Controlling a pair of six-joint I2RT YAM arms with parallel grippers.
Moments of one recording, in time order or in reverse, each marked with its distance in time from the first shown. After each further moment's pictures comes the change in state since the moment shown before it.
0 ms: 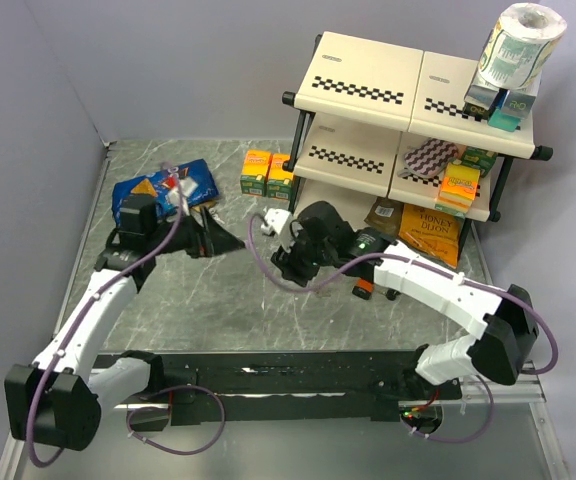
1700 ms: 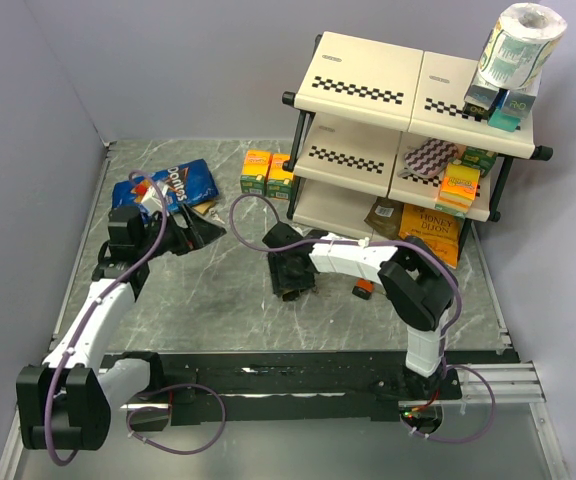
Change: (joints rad) left arm 0.177 -0.030 -0.156 0.228 -0.209 -0.067; right arm -0.031 0.509 0.049 -0.023 0.252 0.960
